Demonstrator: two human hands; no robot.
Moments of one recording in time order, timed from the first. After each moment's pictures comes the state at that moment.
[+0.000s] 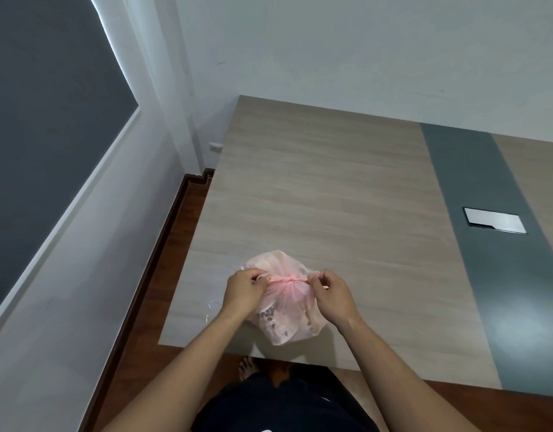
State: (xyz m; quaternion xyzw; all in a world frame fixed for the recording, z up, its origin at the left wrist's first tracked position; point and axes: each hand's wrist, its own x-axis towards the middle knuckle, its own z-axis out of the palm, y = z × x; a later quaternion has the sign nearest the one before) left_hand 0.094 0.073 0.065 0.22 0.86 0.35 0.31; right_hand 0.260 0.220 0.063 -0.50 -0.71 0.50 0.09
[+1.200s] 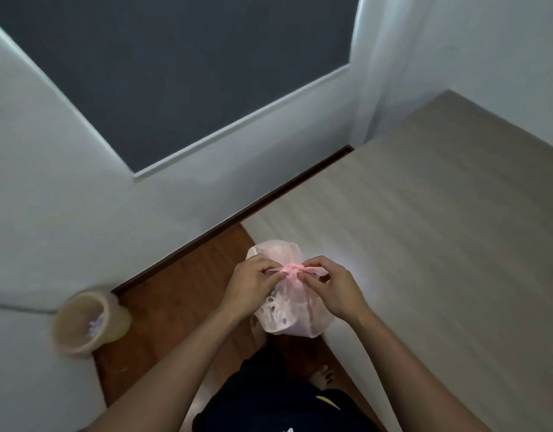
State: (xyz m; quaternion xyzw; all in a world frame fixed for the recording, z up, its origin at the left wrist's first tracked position) left_hand 0.293 -0.026 0.093 0.00 0.90 0.42 0.09; right_hand 0.291 0.206 0.081 -0.02 -0.84 0.52 -0.16
